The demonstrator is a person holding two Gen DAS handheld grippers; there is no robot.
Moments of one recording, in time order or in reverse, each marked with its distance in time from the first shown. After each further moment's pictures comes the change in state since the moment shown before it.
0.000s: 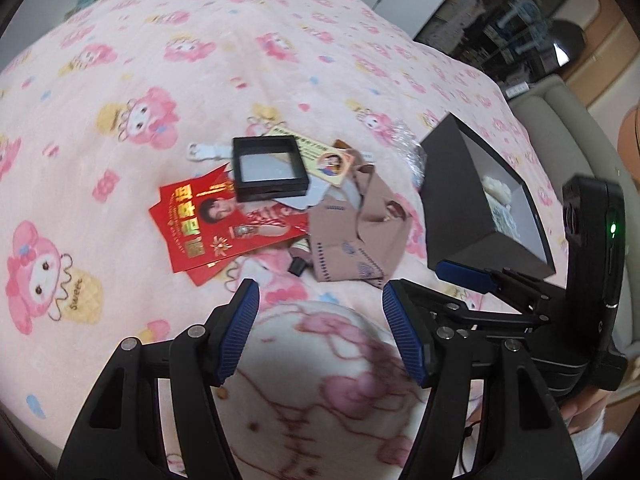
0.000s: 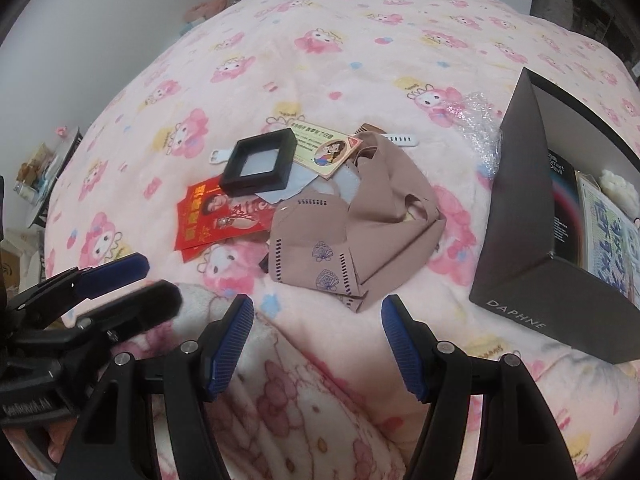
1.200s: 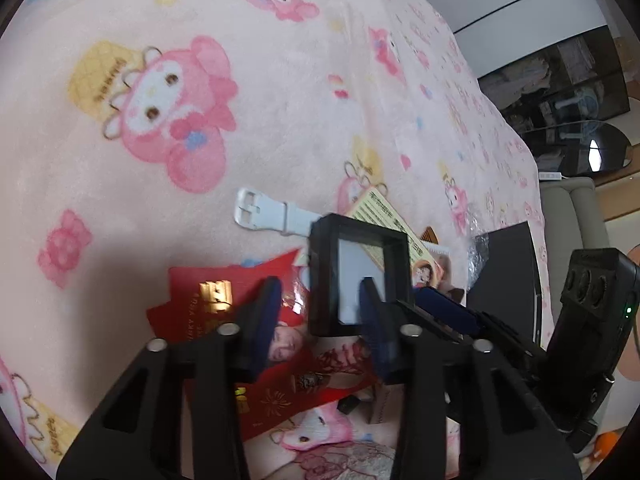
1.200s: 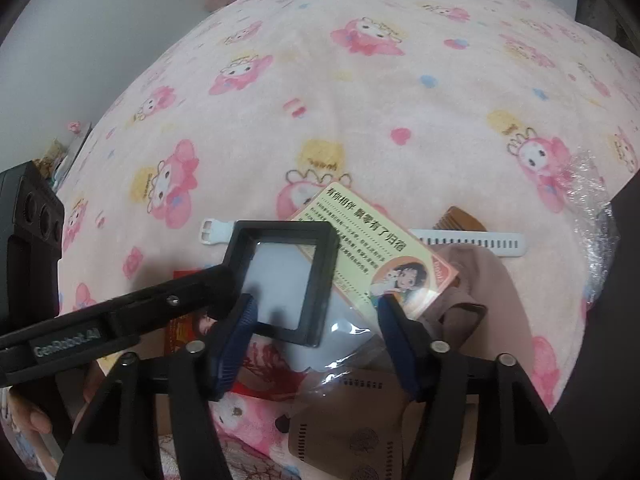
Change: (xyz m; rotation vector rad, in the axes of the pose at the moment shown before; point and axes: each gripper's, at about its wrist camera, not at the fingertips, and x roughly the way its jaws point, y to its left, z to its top) left arm 0.094 0.099 0.085 -0.330 0.051 -0.096; right arm 0.103 0.021 0.101 -0.060 0.021 0.114
